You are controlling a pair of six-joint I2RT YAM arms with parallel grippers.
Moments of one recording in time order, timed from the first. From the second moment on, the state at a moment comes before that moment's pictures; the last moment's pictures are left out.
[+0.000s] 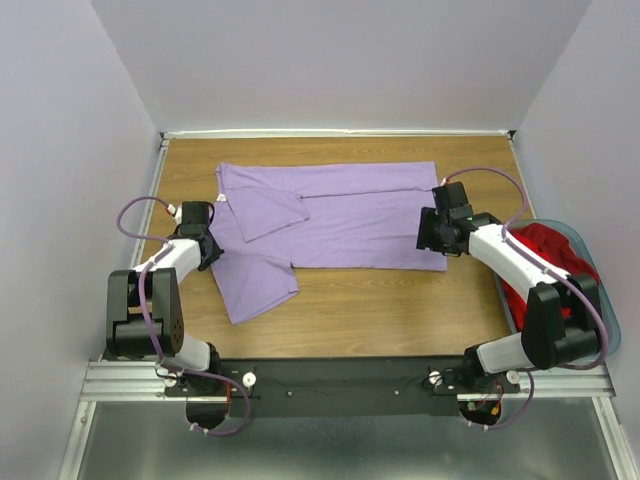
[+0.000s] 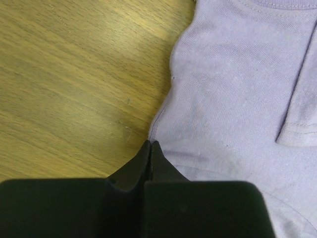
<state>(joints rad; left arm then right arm) 0.05 1.48 0.72 -0.24 -0.19 -0.46 0.26 1.43 0.93 -0.51 0.17 0.36</state>
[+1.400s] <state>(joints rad) 0.04 1.45 0.72 -0.28 -0.19 -0.46 0.10 1.50 0.83 -0.54 0.12 0.47</state>
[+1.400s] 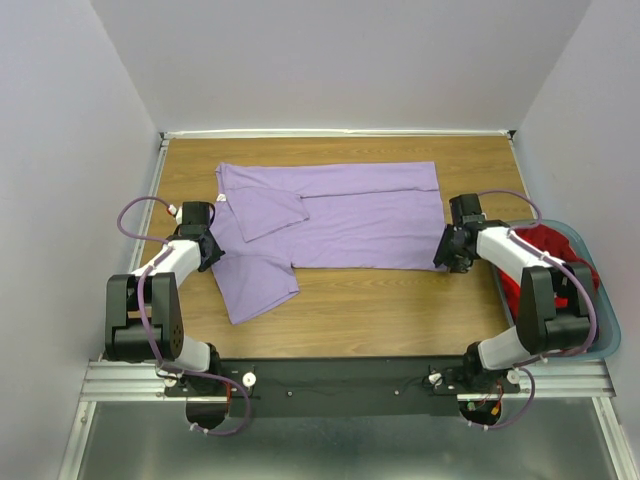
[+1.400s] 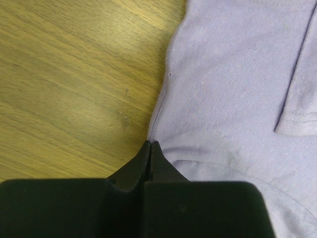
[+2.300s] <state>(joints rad) 0.04 1.45 0.72 -0.28 -0.19 -0.46 0.06 1.53 0.81 -0.46 0.08 0.48</state>
